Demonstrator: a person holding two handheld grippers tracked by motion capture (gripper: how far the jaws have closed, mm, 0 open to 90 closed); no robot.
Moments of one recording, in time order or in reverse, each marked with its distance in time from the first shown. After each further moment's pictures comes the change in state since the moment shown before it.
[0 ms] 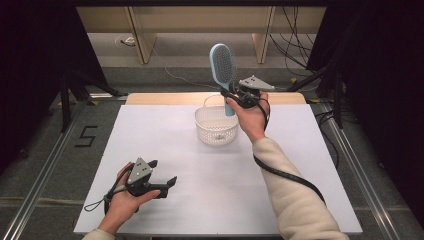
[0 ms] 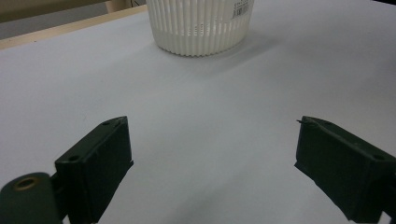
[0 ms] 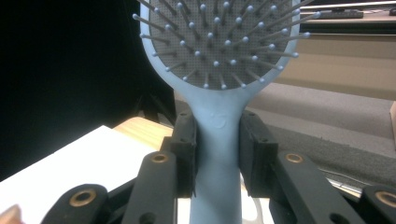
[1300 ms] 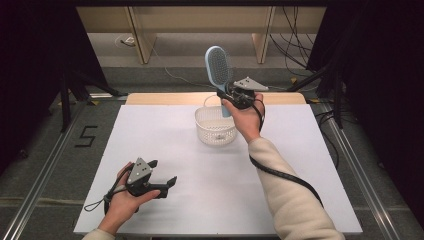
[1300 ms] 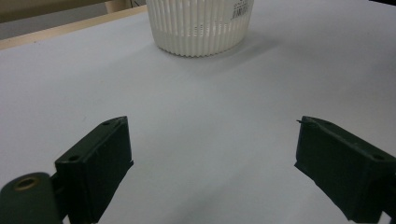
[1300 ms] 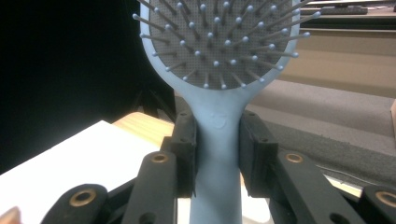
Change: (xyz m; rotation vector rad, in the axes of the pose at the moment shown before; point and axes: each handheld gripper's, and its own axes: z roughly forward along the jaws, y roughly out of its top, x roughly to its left) left arm 0.000 0.000 0.000 -0.001 -0.002 0.000; right arm 0.006 -0.006 0.012 0.015 -0.003 -0.012
